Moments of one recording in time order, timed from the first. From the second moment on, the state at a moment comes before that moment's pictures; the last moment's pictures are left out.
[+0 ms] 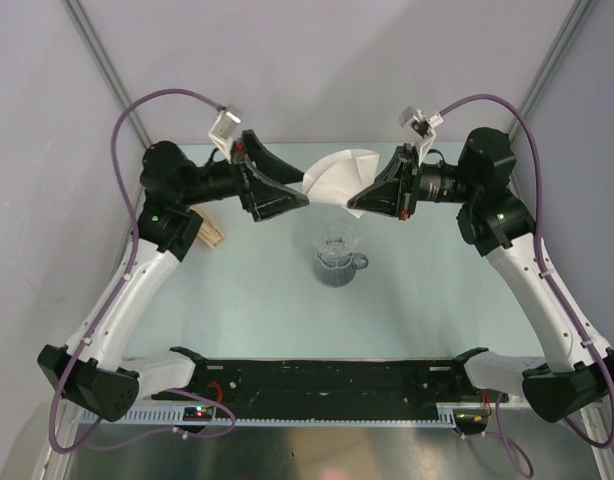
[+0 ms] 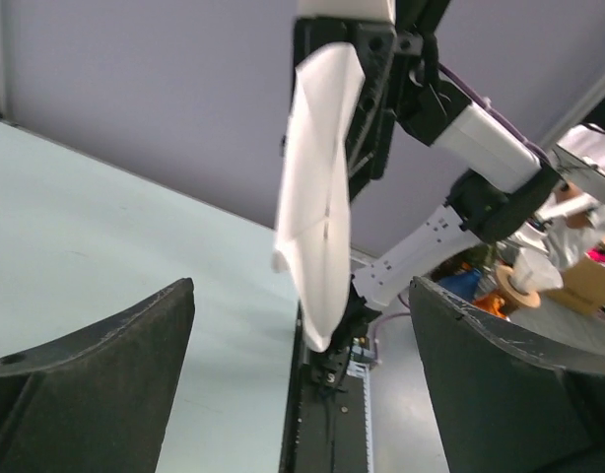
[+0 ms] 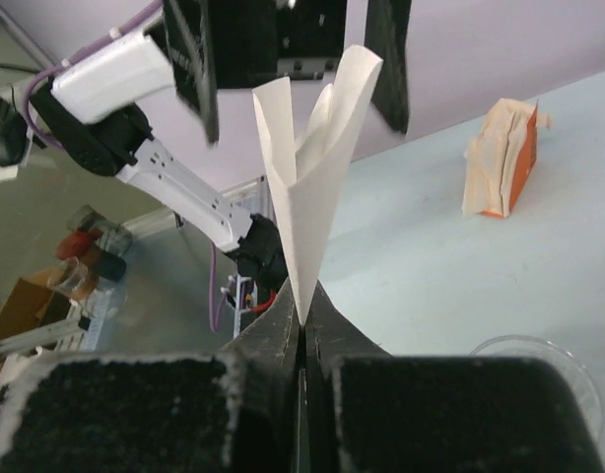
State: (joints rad) left arm -0.41 1.19 1.30 0.15 1.03 -0.66; right arm 0.41 1.21 1.43 -0.17 -1.08 0.39
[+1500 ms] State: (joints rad) left arm -0.57 1.16 1.32 -0.20 1.02 -0.36; right arm 0.55 1.27 1.50 -0.51 -1.15 0.06
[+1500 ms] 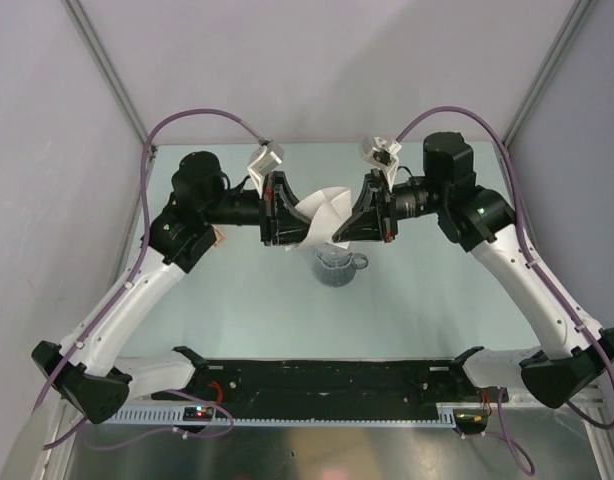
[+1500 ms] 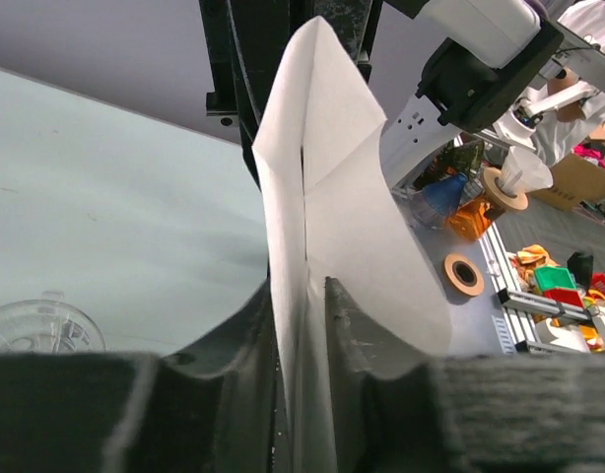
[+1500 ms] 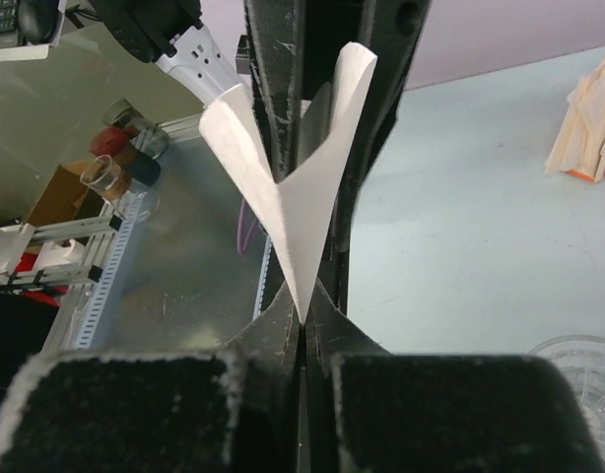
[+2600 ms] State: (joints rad) left arm -0.52 1.18 1.29 -0.08 0.65 -0.84; right arm 0.67 1.29 1.57 -0.52 -0.37 -0.55
